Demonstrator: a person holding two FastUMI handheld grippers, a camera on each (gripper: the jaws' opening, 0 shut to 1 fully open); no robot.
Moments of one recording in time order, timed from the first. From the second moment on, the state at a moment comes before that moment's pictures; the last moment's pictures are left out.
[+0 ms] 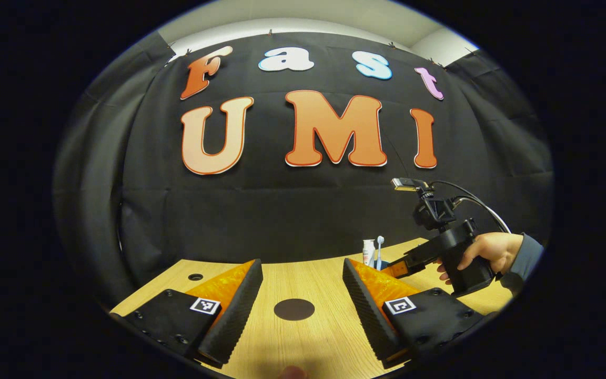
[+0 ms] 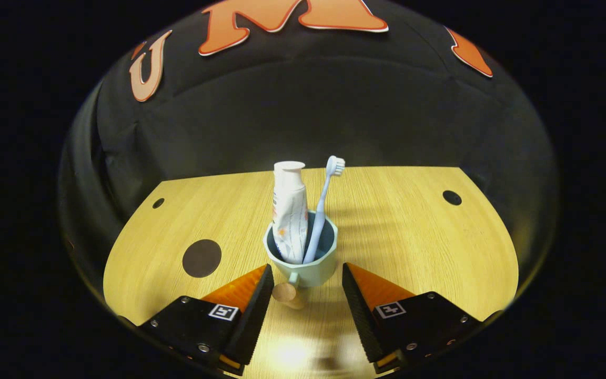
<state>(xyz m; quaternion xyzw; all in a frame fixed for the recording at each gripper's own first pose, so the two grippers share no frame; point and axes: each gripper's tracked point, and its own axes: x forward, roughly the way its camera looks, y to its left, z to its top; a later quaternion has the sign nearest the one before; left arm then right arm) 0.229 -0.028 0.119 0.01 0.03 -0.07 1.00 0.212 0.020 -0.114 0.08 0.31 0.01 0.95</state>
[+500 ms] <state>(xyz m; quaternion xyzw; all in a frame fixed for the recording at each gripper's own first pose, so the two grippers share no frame) 0.217 -0.010 0.104 -0.02 0.05 -0.06 1.00 0.219 0.028 -0.149 0.05 0.41 -0.01 0.91</state>
